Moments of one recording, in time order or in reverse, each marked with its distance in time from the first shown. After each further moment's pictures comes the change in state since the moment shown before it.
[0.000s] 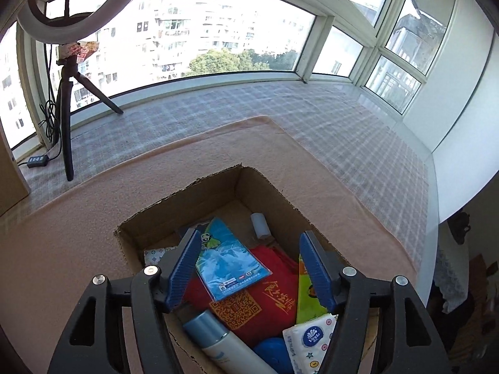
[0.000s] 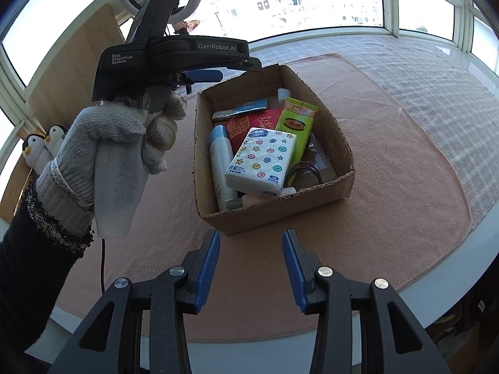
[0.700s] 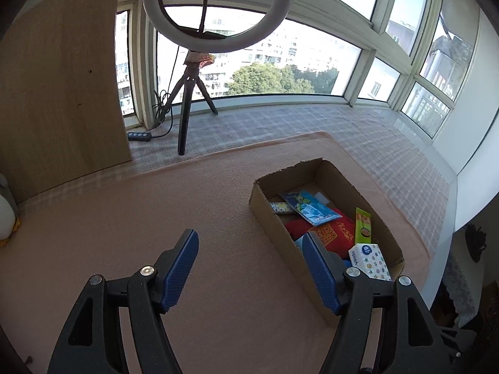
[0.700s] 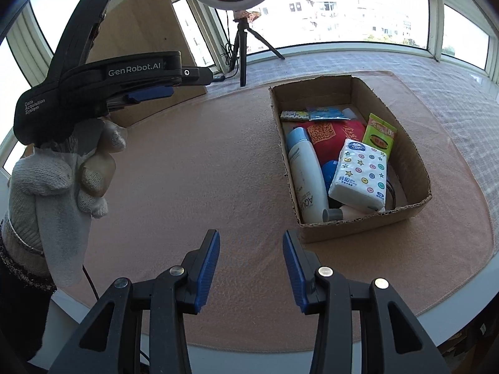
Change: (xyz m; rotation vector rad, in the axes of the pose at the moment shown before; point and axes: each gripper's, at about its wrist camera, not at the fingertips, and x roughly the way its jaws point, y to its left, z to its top) left arm -0.162 0.092 -0.075 -0.118 -0.088 0.182; right arm 0.012 0.092 -0.002 -0.132 0.009 0.068
